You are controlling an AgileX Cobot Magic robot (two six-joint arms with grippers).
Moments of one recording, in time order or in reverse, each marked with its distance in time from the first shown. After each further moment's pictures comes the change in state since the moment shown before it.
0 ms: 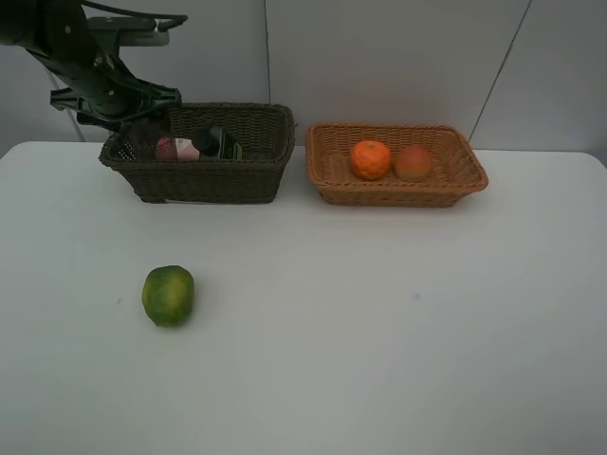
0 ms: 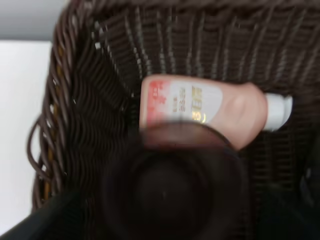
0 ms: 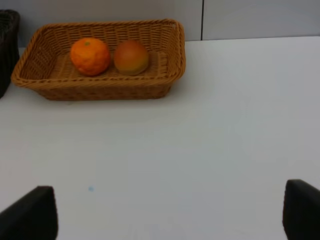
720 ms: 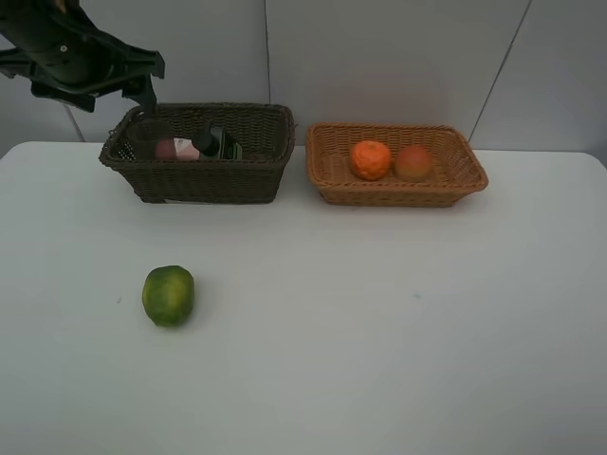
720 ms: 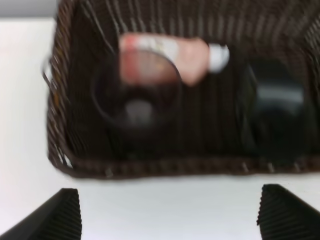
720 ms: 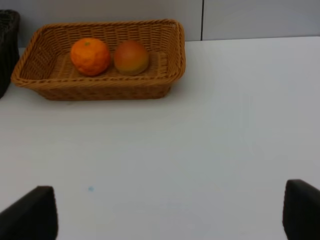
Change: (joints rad) left arm -0.087 -0.324 0.164 -0.058 0.213 0.030; right arm 0.000 0.000 0.000 0.000 0.000 0.000
